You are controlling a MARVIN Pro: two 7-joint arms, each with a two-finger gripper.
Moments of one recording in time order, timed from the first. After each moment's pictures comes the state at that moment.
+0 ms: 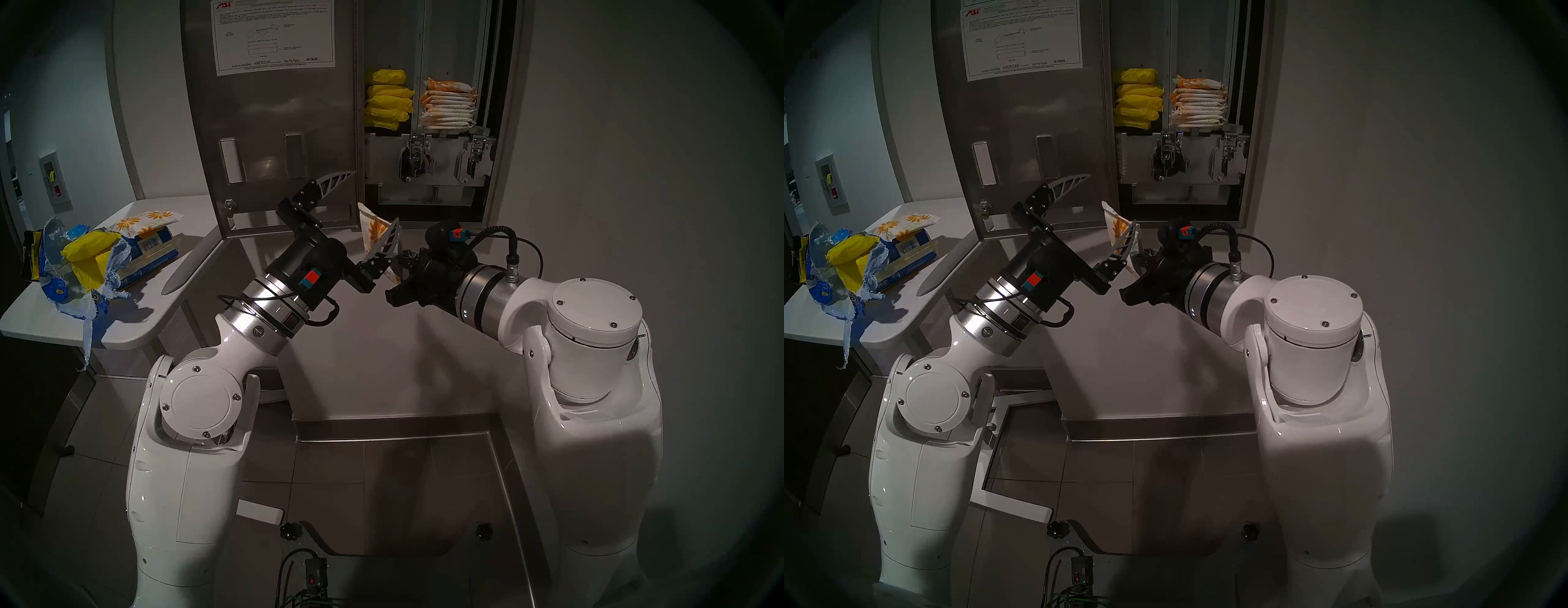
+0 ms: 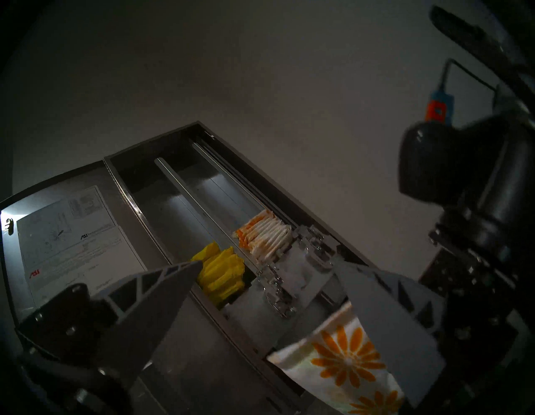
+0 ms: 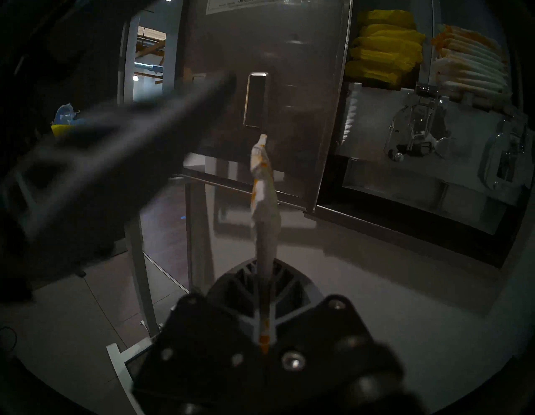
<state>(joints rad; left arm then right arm) 1.69 -1.43 -1.57 -2.24 0.38 -0.32 -0.43 -1.51 -1.52 1.38 -2.30 -0.21 0.84 0.63</state>
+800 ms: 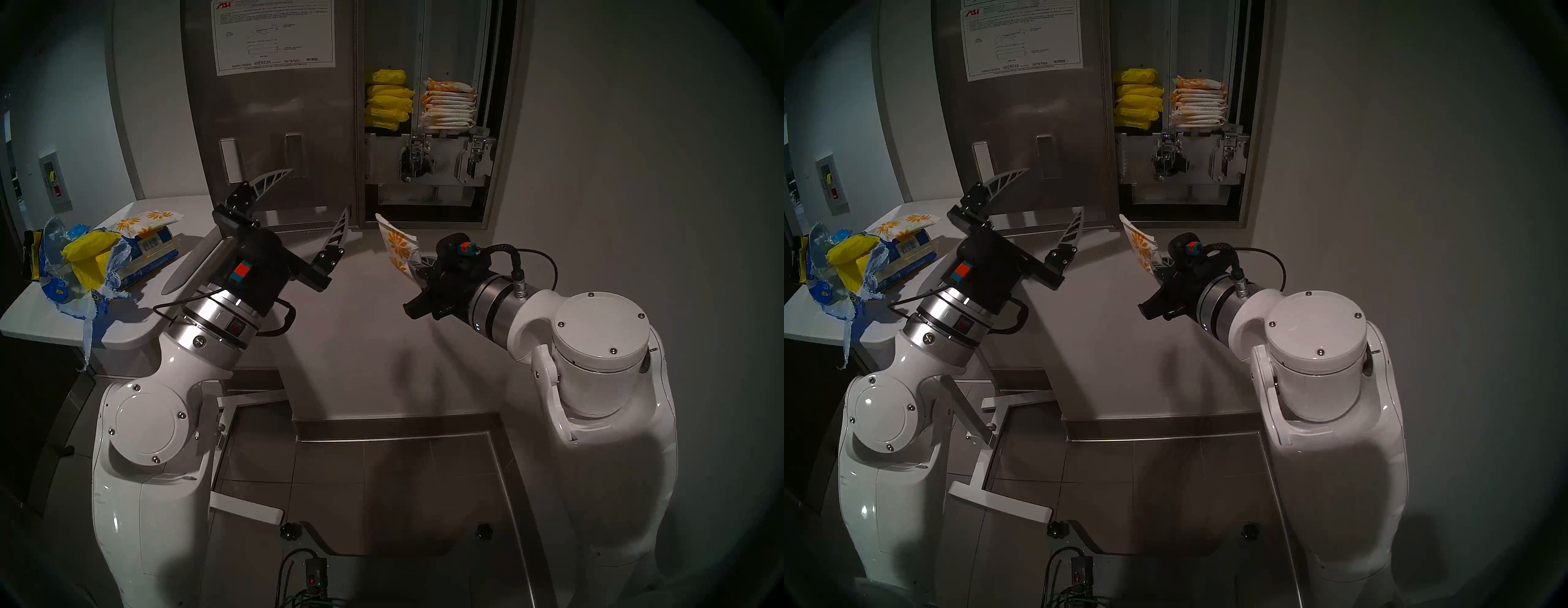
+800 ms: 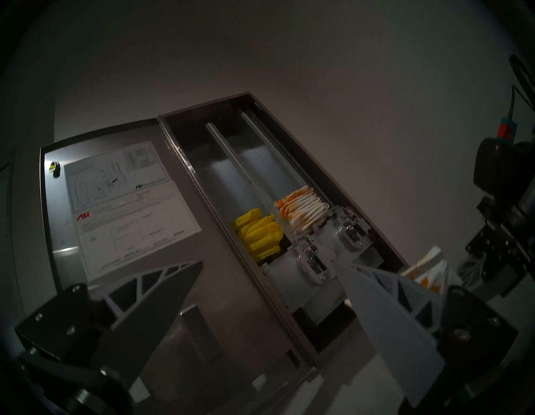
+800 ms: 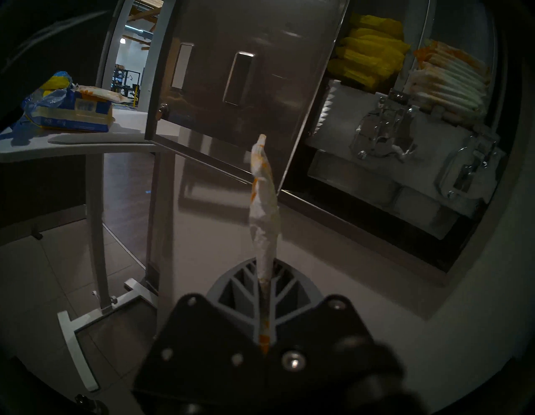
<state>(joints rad) 1.86 -1.46 -1.72 -2.34 0.21 -0.23 -0.43 -1.54 -1.41 1.37 -2.37 -0.34 0.80 0.59</state>
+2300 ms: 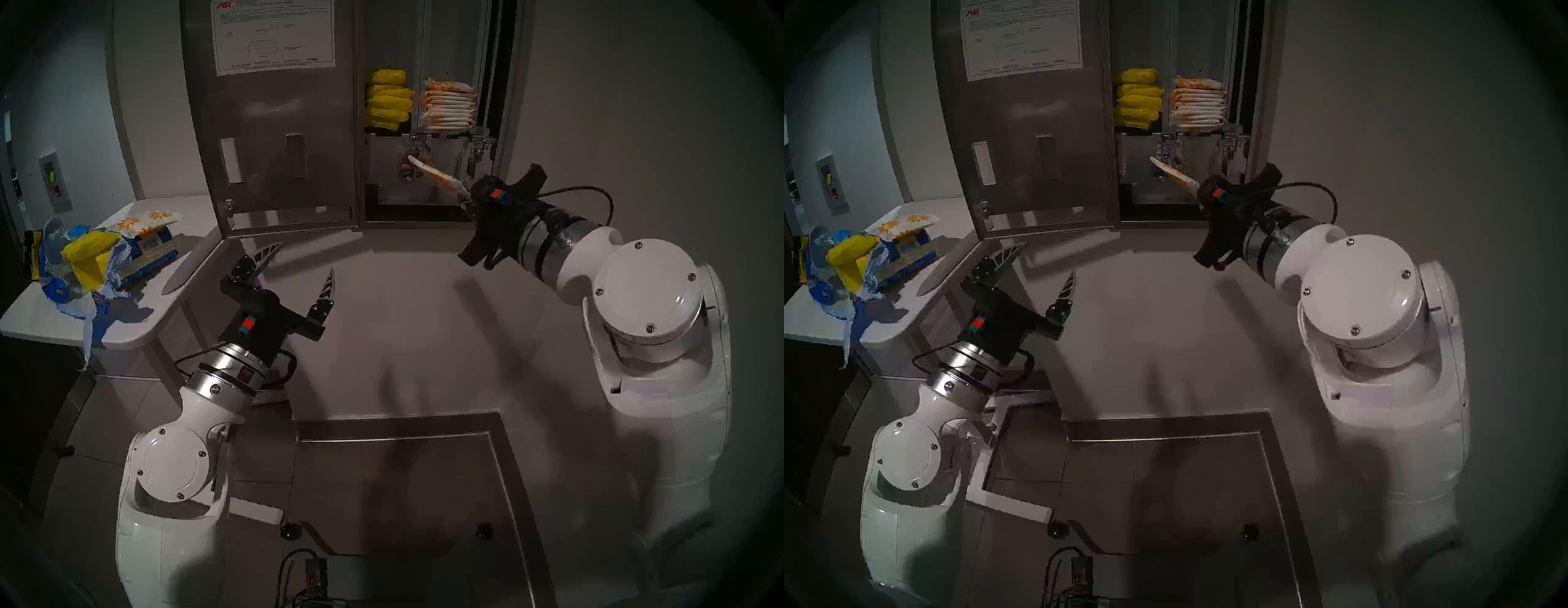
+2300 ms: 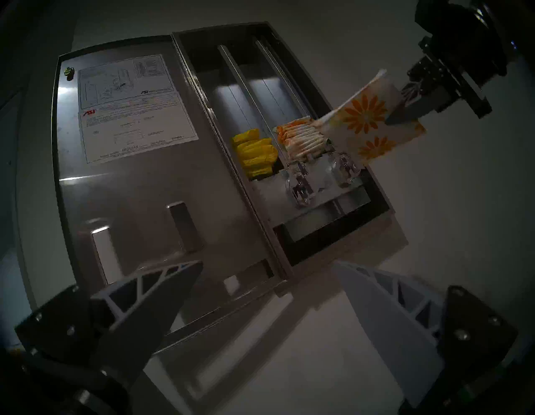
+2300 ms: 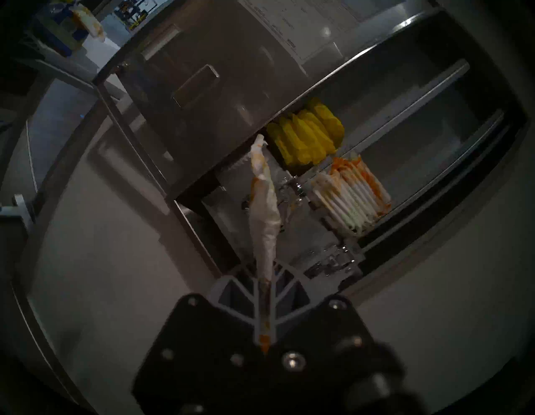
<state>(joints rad) 1.99 -1.54 -1.71 -2.24 0.22 -0.25 -0.37 -1.29 -1.11 1.37 -2.41 -0.62 0.70 0.71</state>
